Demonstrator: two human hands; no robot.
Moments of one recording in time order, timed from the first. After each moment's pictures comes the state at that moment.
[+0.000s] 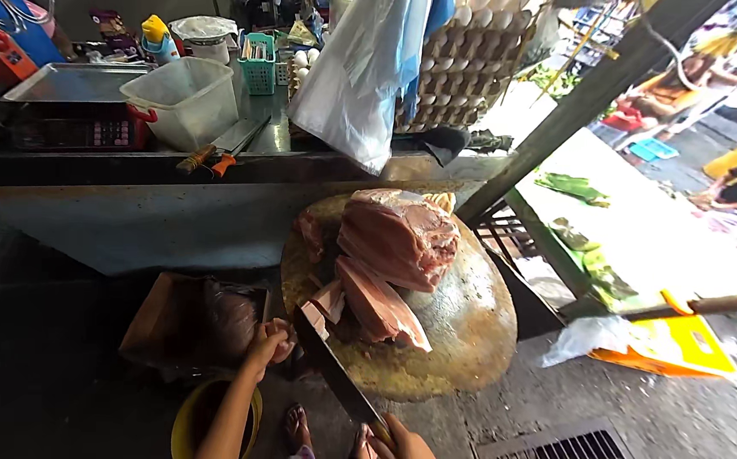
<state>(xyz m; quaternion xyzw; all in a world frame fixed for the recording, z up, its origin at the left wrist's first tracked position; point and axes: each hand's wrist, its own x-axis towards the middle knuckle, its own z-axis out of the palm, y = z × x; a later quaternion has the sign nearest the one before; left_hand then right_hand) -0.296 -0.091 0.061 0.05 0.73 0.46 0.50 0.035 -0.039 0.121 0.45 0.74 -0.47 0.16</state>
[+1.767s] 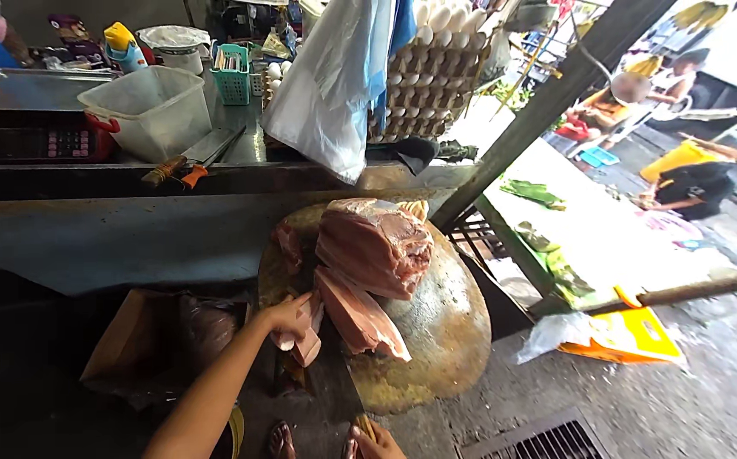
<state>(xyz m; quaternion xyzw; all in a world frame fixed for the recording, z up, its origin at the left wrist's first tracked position) -0.318 0.046 0.108 0.51 0.69 0.06 0.51 0.035 -0.028 0.046 0.45 0.42 -0.79 -0.01</state>
